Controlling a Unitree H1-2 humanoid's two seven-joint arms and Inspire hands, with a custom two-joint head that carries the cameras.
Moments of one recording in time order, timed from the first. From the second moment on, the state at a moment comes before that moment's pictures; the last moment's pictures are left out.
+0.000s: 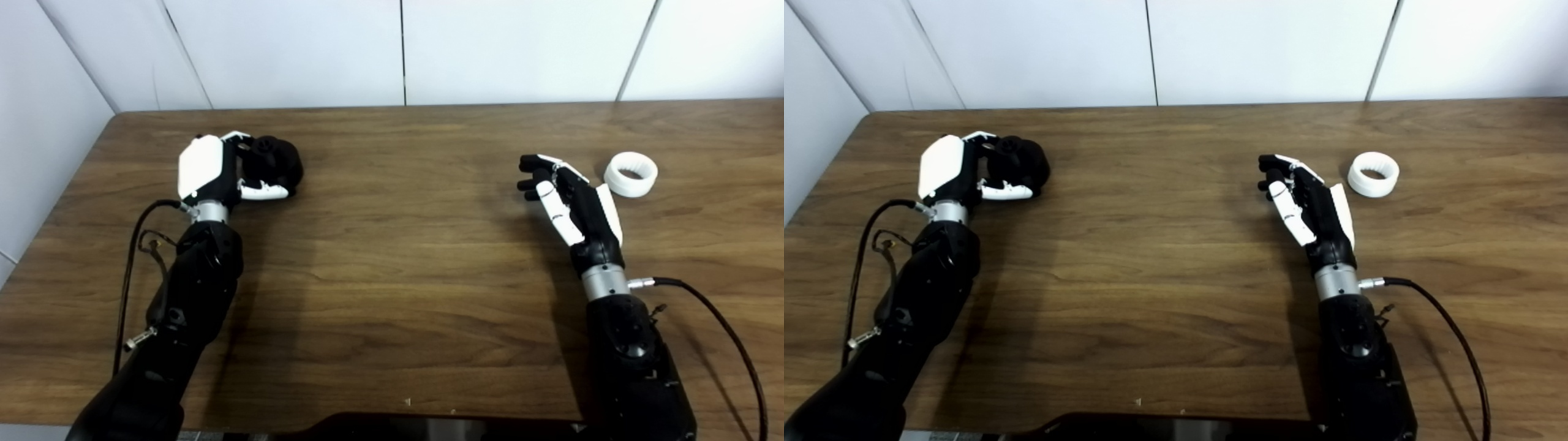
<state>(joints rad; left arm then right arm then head) -0.46 0.36 -0.17 0.50 0.61 0.18 0.30 -0.18 -0.06 0.05 0.06 -0.17 -0.06 -0.08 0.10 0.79</state>
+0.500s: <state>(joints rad) -0.39 0.31 -0.18 0.41 0.58 0.15 0.29 -0.18 -0.06 0.05 0.06 -0.17 -0.06 -0.08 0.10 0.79</state>
